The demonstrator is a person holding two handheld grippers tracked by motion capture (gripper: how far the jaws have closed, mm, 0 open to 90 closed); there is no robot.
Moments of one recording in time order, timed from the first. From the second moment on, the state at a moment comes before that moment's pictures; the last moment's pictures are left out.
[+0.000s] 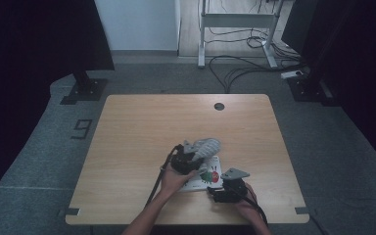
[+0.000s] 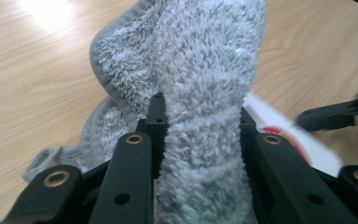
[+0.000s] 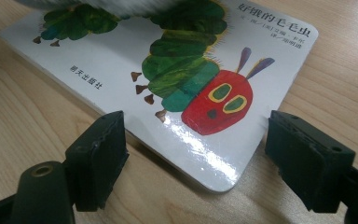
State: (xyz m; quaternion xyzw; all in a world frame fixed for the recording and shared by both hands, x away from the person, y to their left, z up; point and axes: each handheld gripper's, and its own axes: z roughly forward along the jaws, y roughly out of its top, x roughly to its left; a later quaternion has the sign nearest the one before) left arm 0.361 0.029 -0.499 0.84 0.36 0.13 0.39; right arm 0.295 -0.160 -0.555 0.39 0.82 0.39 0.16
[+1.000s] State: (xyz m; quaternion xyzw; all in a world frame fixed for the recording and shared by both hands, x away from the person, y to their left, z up) left arm 0.360 0.095 -0.515 0.83 0.41 0.15 0.35; right arm 0.295 -0.161 -0.554 0.39 0.82 0.39 0.15
